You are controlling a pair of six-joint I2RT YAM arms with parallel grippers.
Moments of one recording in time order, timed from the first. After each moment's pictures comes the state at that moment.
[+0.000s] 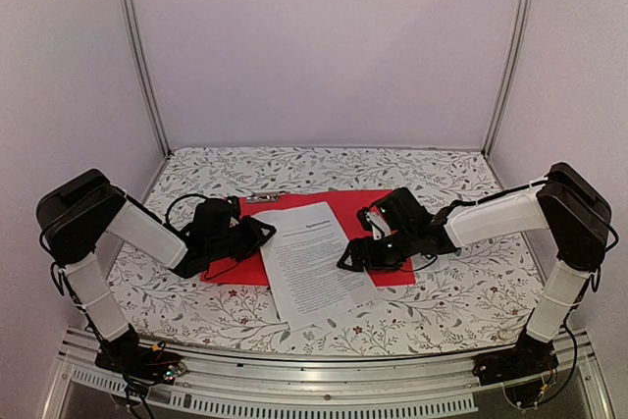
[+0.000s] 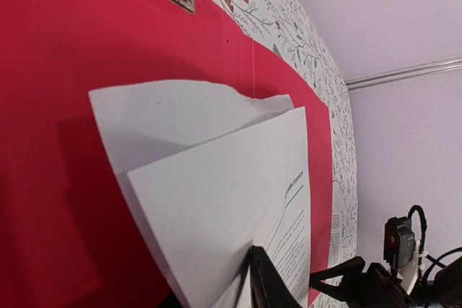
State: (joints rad) left arm -0.64 1.76 0.56 0.72 0.03 -1.10; right arm 0.81 1.77 0.92 -0.04 -0.27 0.62
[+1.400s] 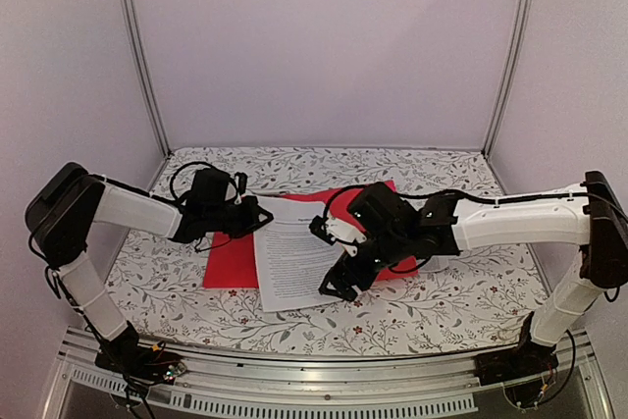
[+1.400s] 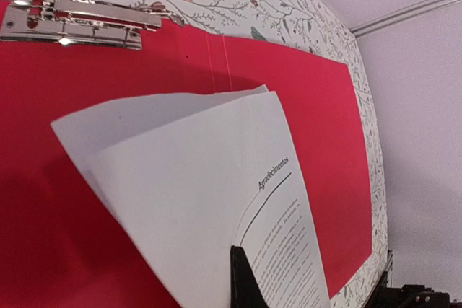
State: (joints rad) left arm -0.54 1.71 0.76 0.37 0.23 -0.82; right arm 1.05 1.63 1.11 -0.38 -0.13 0.12
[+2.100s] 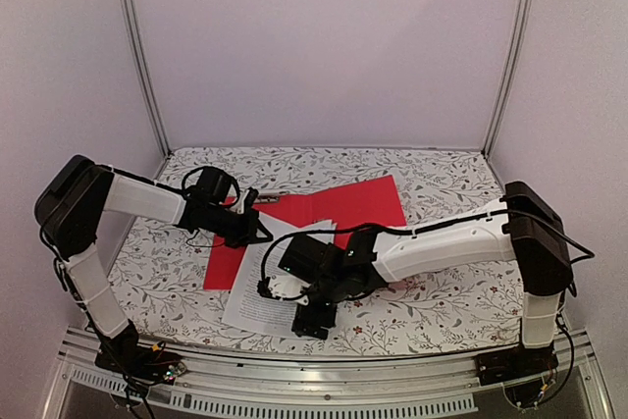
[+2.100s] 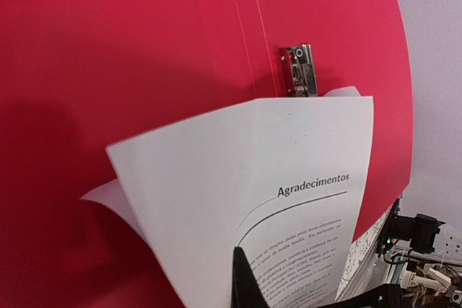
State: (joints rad) left arm -0.47 1.79 0.89 0.01 0.52 -0.60; right arm 1.27 2.01 1.41 -0.54 0.01 -0.18
